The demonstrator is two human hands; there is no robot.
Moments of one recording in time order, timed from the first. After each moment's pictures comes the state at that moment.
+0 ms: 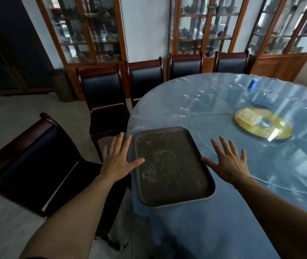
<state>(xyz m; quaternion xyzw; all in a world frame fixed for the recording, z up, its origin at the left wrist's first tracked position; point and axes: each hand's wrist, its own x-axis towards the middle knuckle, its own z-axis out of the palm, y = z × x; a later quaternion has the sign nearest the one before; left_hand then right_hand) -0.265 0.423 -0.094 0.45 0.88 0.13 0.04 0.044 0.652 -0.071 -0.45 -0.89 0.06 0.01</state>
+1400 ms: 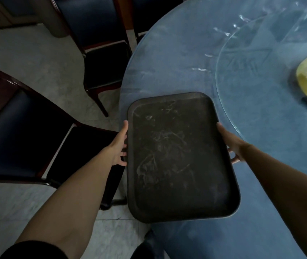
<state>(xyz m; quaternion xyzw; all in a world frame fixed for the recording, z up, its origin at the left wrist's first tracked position) -0.349 0.571 -0.207 -0.11 0.75 0.39 0.53 -0.092 0.827 -0.211 -0.59 -0.55 0.58 -0.13</state>
